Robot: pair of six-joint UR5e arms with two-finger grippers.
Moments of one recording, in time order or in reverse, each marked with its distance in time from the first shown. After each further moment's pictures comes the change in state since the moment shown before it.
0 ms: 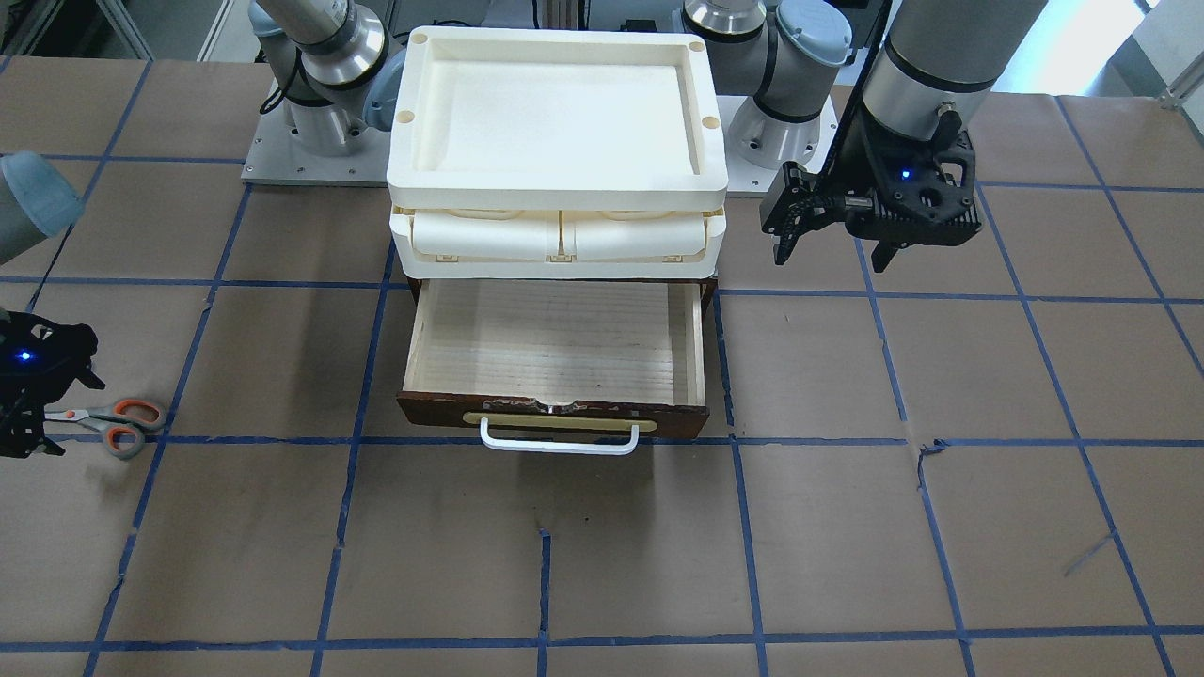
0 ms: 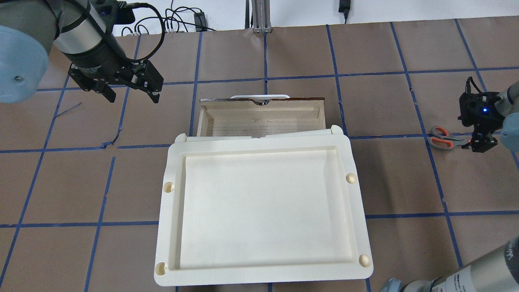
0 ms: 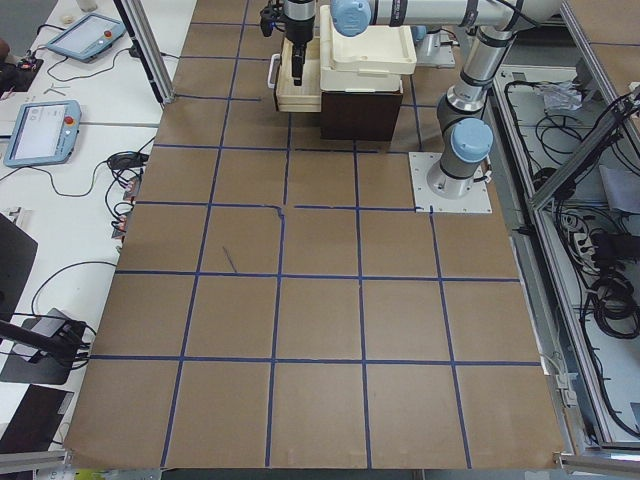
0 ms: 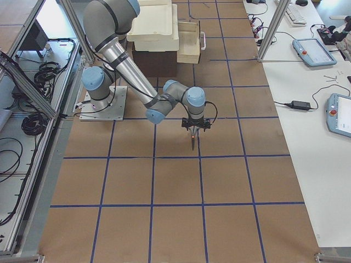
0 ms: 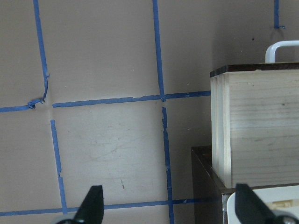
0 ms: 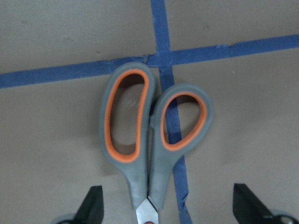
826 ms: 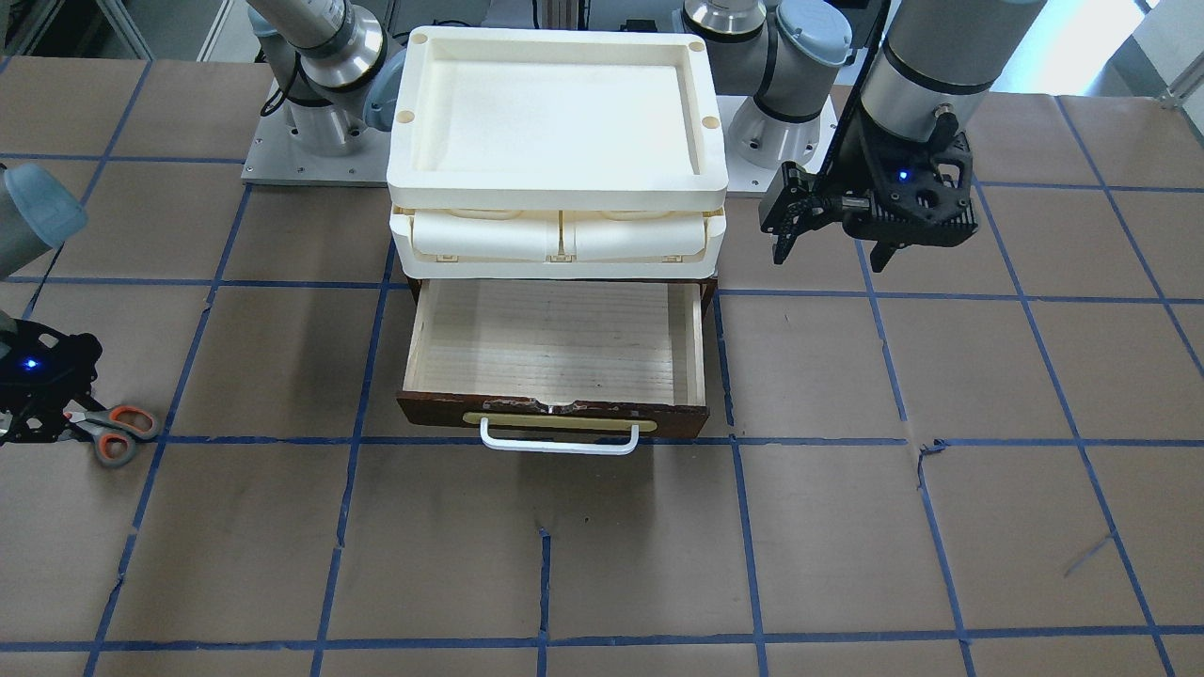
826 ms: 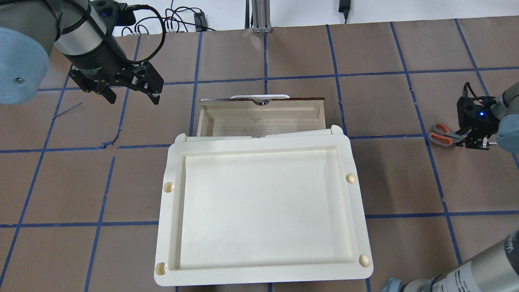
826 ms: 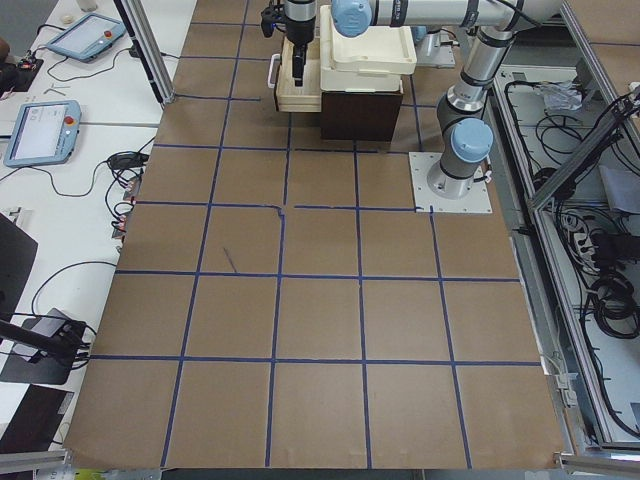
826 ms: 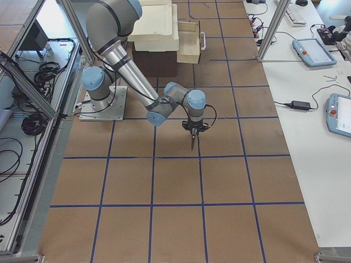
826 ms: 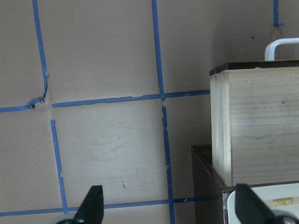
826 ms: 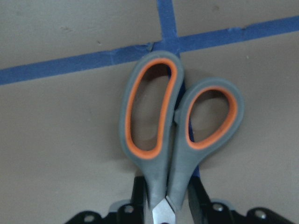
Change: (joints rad) left arm 0.000 0.002 -0.006 -0.001 0.000 0.006; right arm -0.001 0.012 -0.006 0.005 -0.034 0.050
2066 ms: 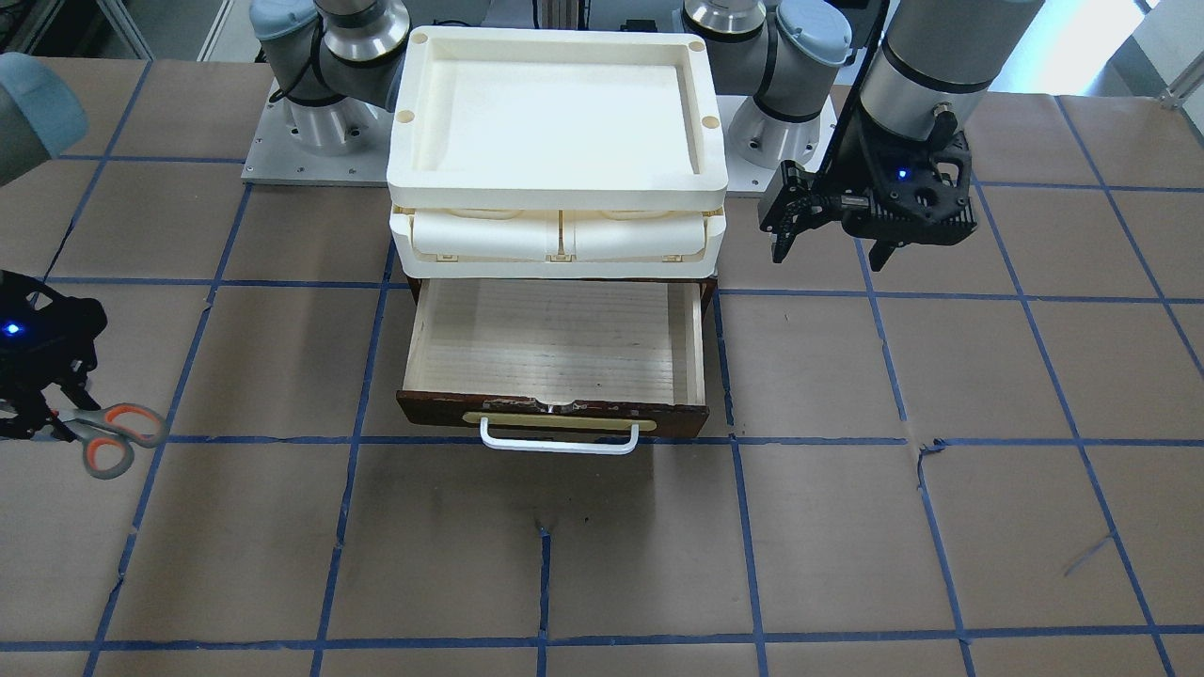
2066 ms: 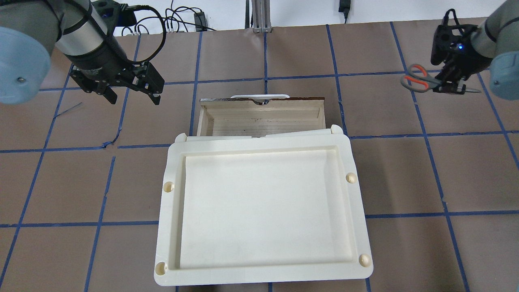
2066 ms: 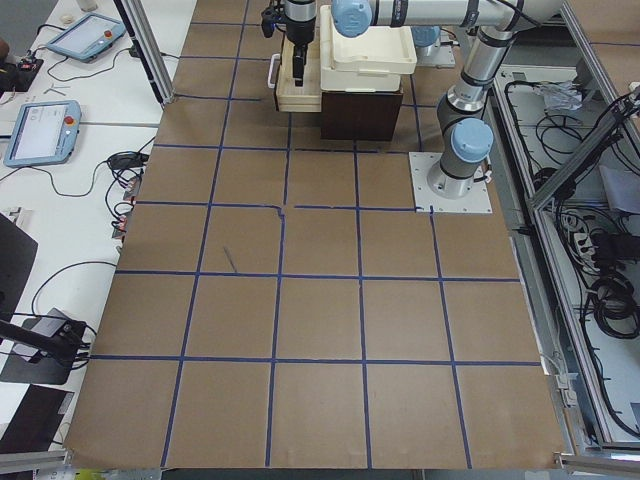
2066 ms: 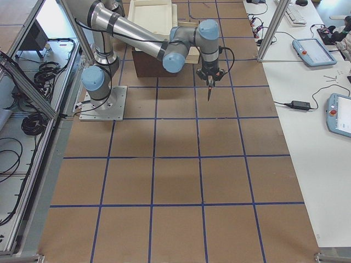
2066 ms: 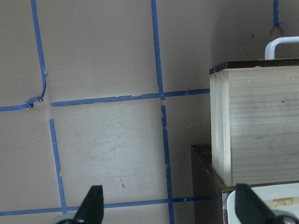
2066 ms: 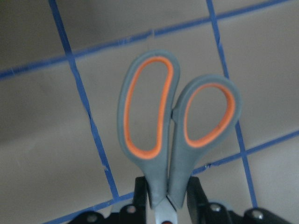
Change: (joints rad) left arm -0.001 0.000 -0.002 0.000 -0.003 -0.002; right arm 0.418 -0.247 -0.278 0.387 0.008 0.508
